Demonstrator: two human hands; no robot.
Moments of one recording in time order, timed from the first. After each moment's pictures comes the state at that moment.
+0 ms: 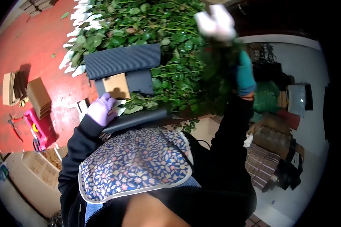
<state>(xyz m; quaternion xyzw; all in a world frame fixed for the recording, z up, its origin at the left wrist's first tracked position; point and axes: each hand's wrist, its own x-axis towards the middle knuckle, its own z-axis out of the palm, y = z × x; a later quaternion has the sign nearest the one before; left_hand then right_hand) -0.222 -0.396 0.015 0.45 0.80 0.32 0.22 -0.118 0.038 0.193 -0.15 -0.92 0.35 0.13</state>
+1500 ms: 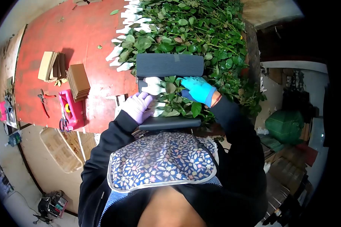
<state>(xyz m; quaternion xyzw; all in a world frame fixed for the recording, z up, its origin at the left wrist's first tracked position) -0.220 -0.408 0.019 0.42 0.85 0.29 0.15 -0.202 -0.114 0.050 0.24 -0.94 0.21 -0.09</state>
